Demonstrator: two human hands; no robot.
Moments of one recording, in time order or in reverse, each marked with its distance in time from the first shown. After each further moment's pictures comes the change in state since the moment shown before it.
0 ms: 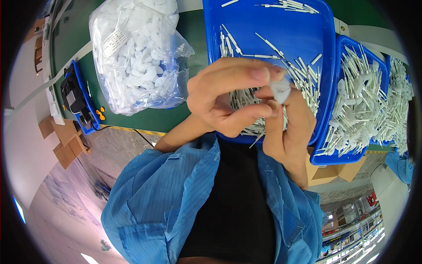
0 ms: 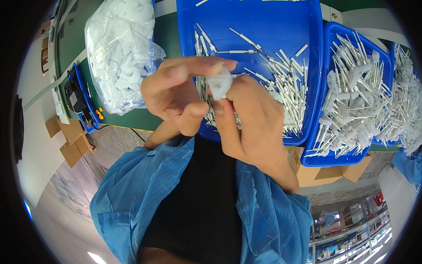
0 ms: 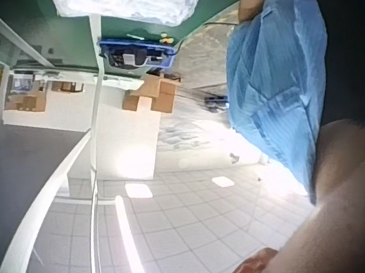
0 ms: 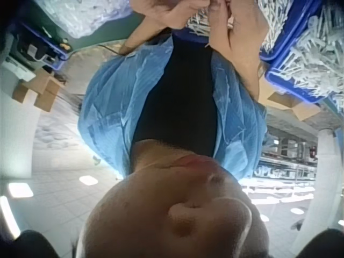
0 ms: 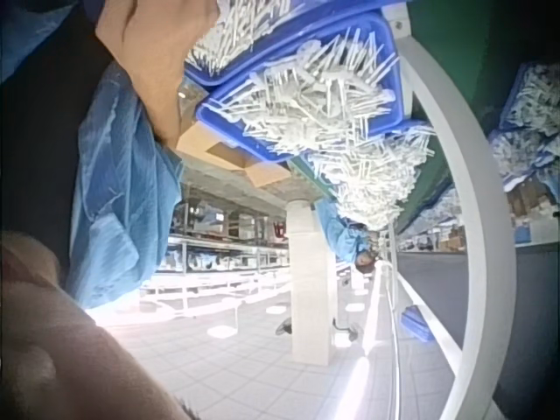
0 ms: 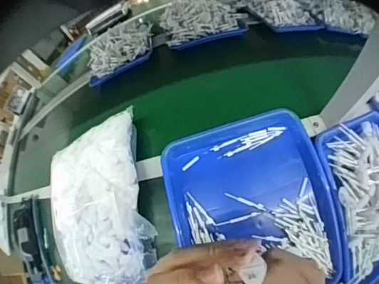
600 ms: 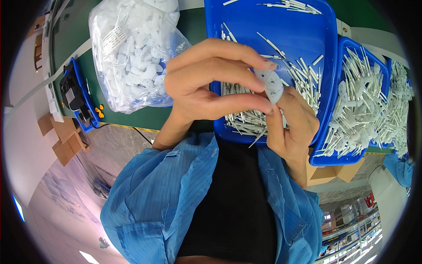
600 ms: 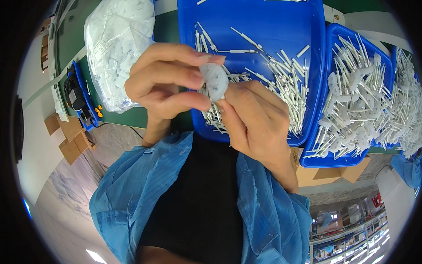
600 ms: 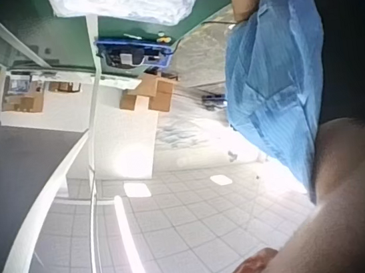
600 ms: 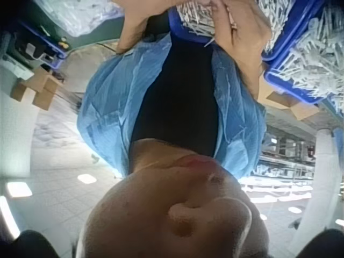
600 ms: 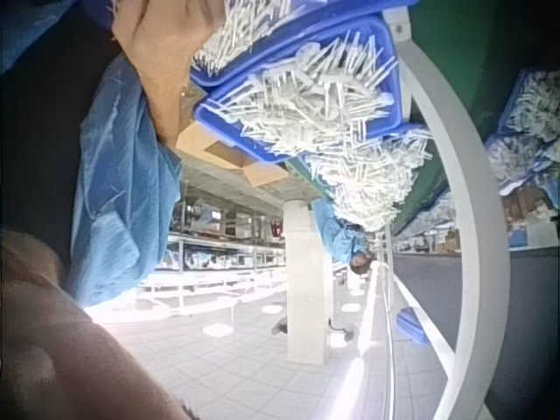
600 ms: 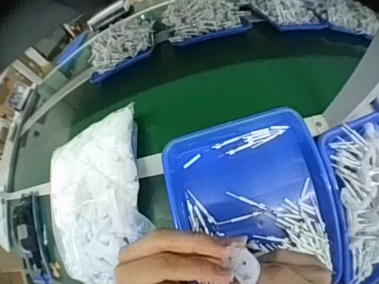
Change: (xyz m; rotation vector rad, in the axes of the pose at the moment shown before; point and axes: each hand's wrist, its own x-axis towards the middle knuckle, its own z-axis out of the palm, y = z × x) left_hand 0.020 -0.009 -0.031 0.107 -0.194 0.050; right_hand 0.001 0.012 -0.005 -0.043 -0.043 -0.119
